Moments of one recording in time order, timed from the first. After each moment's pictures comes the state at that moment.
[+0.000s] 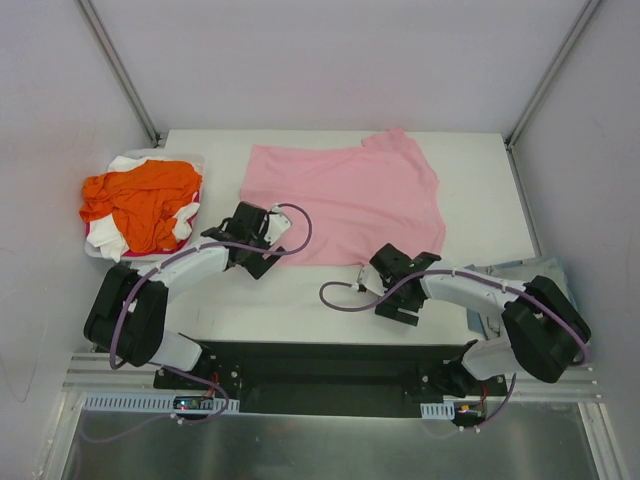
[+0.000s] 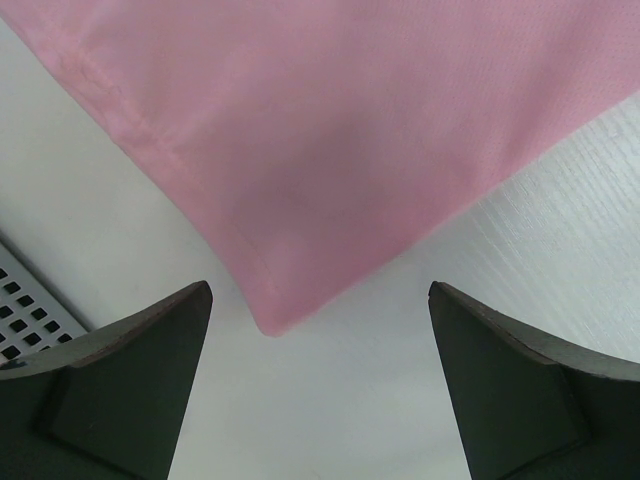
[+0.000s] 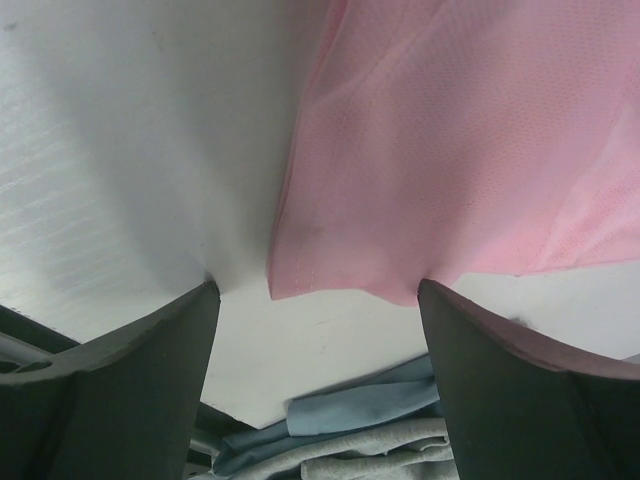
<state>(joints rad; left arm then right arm) -0.44 1.44 0.79 -0.38 -0.11 0.42 0.78 1.39 0.71 -0.75 0.21 -0.55</state>
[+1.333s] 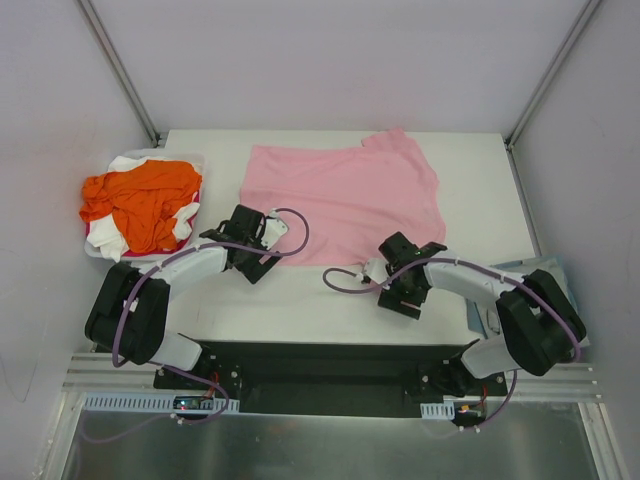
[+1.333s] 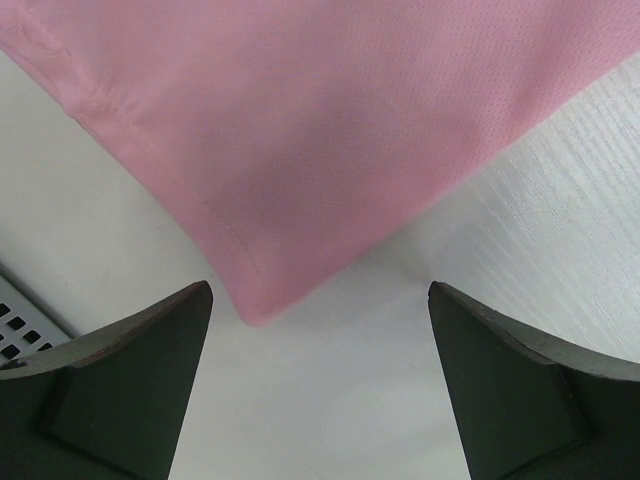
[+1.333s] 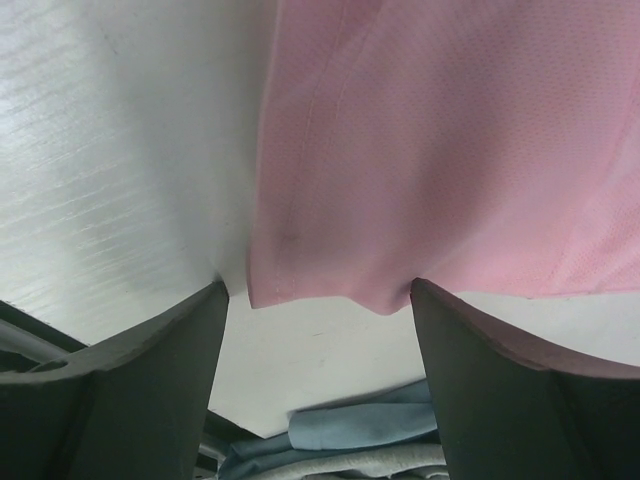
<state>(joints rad) -0.41 1.43 0.76 -0.40 -0.08 0.43 0.66 1.44 0.75 -0.75 0.09 -0.61</state>
